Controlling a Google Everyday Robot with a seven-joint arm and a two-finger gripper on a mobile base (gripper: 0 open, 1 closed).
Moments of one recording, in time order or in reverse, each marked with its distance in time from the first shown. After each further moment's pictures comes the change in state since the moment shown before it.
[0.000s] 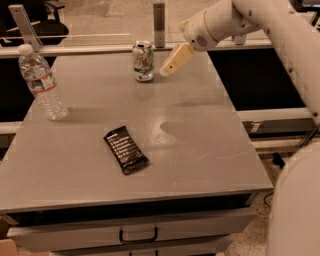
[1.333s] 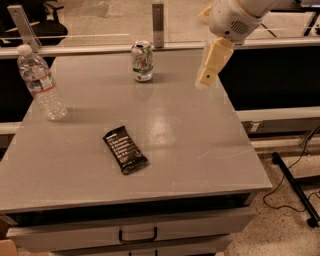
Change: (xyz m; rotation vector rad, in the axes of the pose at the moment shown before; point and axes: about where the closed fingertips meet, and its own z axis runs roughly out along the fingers) arm -0.007 0.089 -0.127 -0.084 0.336 -0.223
